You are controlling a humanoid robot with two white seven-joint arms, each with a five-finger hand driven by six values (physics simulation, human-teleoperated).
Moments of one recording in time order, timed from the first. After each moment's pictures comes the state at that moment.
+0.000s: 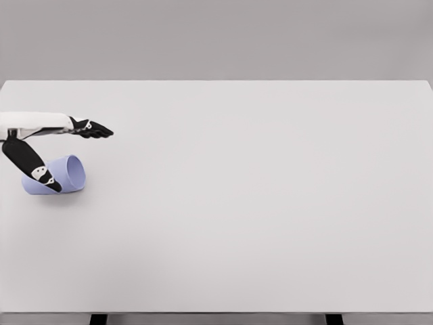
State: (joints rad) left arm -1.47 1.30 -1.63 -1.77 0.66 -0.05 -0.61; right arm 0.00 0.00 -0.20 0.05 -0.06 -0.07 0.10
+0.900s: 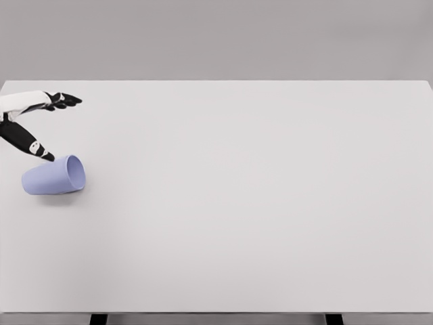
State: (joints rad) left arm -1.37 1.28 -1.57 -1.77 0.54 0.24 -0.29; right arm 0.00 0.00 -0.20 0.05 -0.06 -0.07 0.10
